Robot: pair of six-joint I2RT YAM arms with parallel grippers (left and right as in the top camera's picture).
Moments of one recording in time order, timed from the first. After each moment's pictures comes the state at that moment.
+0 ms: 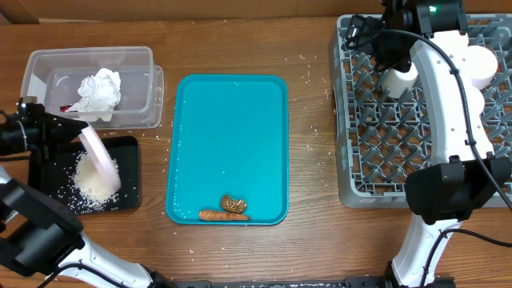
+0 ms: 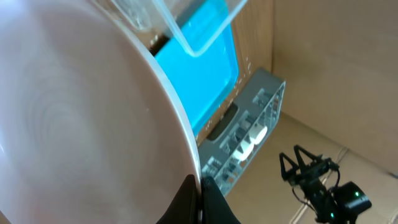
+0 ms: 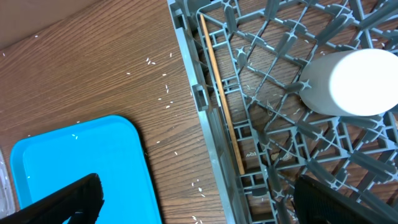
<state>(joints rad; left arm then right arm) 0.76 2.00 1.86 -1.67 0.90 -0.05 0.09 2.07 2.26 -1.31 -0.06 0.43</state>
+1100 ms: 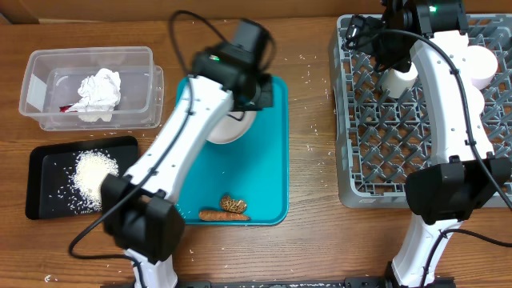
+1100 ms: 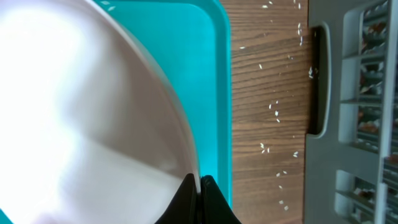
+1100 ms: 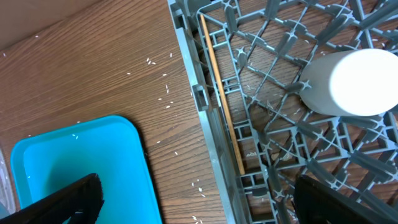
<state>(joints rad) -0.48 1.94 1.86 -1.10 0.04 -0.48 0.09 2.07 2.26 -1.31 -0.06 0.43</state>
